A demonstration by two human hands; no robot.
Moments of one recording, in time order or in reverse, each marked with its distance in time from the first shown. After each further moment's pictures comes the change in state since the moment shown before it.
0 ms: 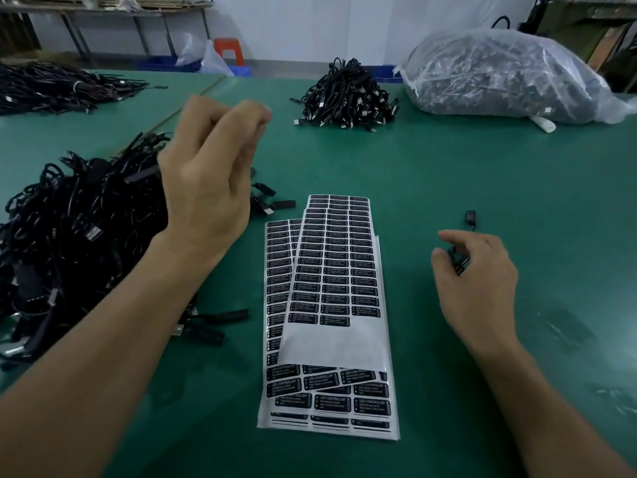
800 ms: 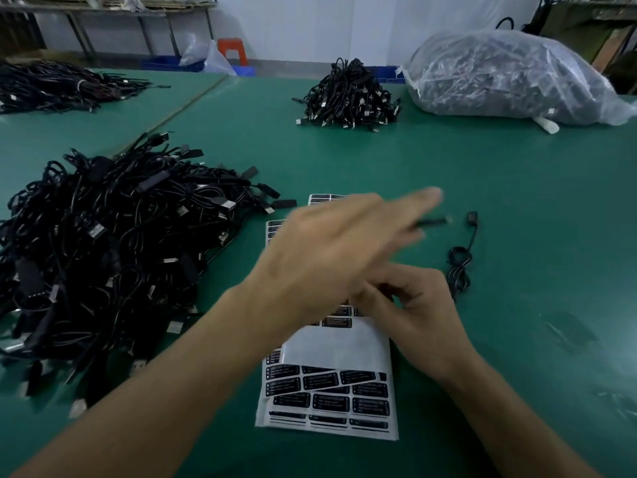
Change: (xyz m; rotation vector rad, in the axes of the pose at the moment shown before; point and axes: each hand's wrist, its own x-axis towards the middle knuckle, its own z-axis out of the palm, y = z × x) left_hand -0.006 0.101 -0.001 -0.315 -0.422 0.156; right_hand -0.035 -0.046 0.008 0.660 -0.462 -0.378
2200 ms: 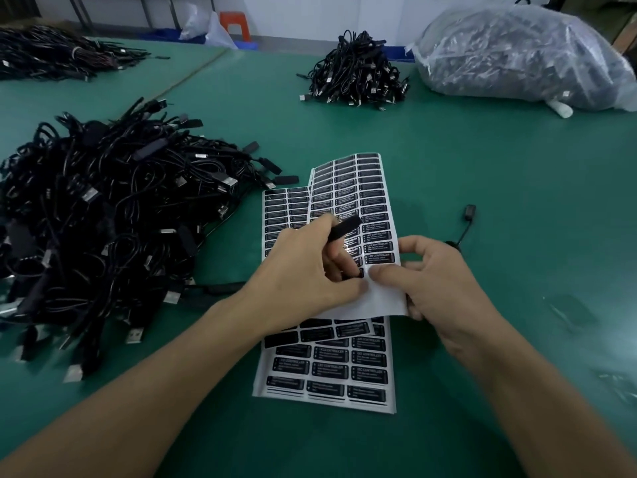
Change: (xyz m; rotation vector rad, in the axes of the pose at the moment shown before) left_hand -0.060 -0.004 0.013 -0.461 -0.393 -0.916; right_hand 0.003 -0.006 -0.014 0.291 0.087 0.781
